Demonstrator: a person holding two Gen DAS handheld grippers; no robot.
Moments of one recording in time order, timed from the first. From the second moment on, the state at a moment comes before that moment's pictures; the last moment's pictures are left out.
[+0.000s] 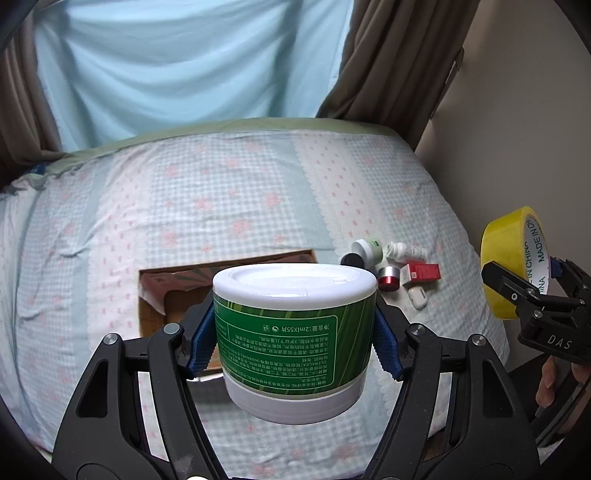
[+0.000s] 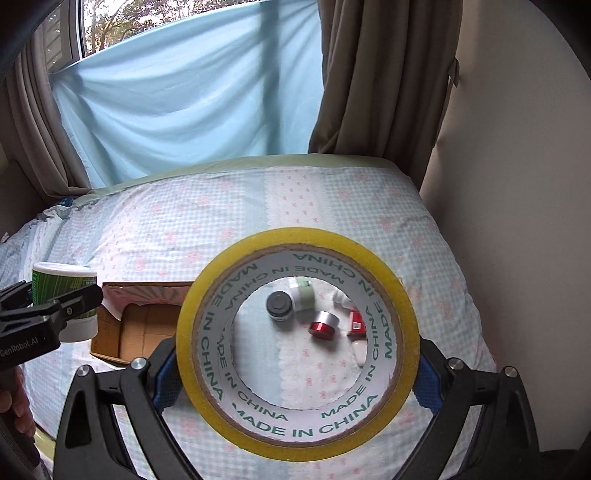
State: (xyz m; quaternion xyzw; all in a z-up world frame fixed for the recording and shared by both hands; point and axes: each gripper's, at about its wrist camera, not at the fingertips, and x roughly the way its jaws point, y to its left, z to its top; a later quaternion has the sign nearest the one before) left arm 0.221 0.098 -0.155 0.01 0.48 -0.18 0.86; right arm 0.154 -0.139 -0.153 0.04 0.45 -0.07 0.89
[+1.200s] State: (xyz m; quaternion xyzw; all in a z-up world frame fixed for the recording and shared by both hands) left arm 0.355 0.190 -0.408 0.01 0.66 -0.09 0.75; right arm 0.300 0.052 -0.401 -0.09 0.62 0.17 0.76
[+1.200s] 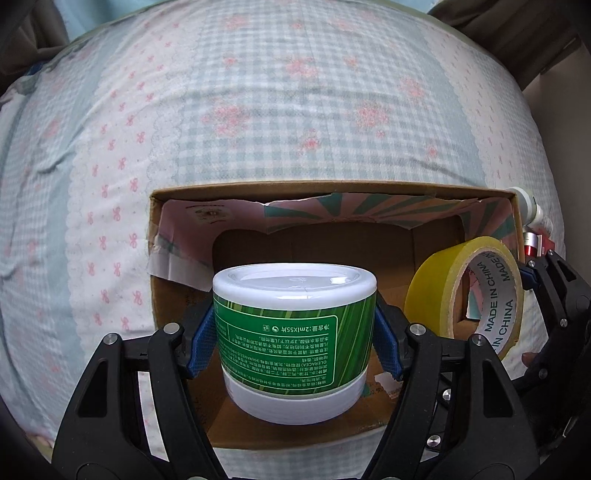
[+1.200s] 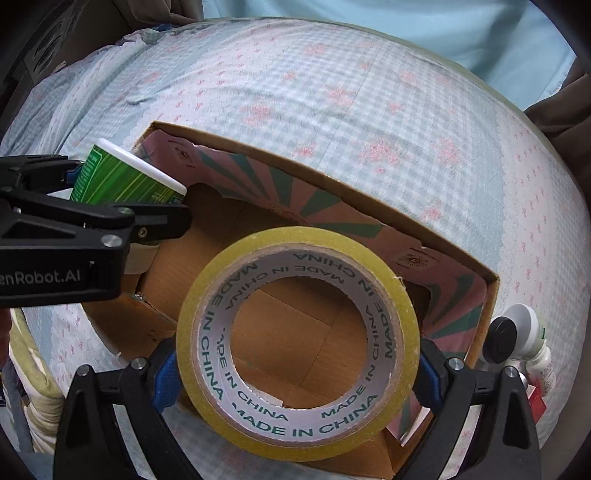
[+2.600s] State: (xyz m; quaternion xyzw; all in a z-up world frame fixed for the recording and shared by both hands) left arm 0.322 0.201 -0.343 0.01 0.61 -0.10 0.79; right arm 0.261 0.039 -0.367 -0.05 0.58 0.12 0.80
